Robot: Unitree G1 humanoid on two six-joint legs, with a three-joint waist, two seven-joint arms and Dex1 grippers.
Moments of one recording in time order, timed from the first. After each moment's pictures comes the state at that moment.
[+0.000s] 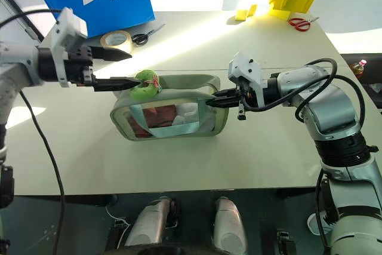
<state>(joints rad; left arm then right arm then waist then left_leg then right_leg) -0.85 0.98 0.03 -0.11 -0.62 0.85 -1.14 -0.73 -0.81 0.14 -0.17 0.44 0.71 1.21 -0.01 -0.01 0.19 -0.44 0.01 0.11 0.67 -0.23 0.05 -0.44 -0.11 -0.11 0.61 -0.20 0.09</state>
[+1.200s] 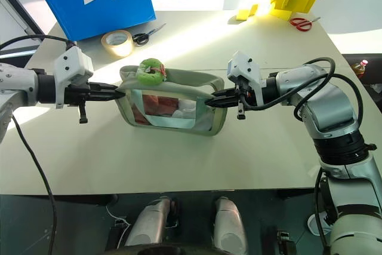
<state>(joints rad) -0.58 1.07 -0.02 -0.22 -0.42 0.64 -1.13 -0.74 -0.80 0.15 -0.16 0.44 0.71 1.22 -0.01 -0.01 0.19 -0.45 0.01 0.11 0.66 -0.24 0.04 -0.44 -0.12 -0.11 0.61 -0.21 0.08</state>
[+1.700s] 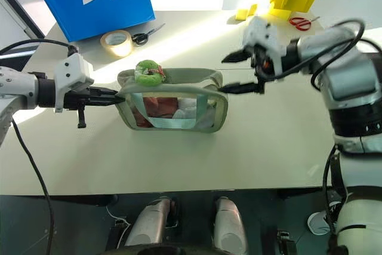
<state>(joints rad) -0.56 1.07 -0.02 -0.23 -0.40 0.60 -1.15 -1.07 -0.84 0.16 0.11 0.36 0.60 1.35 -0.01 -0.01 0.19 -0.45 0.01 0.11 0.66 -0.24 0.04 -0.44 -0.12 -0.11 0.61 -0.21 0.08</state>
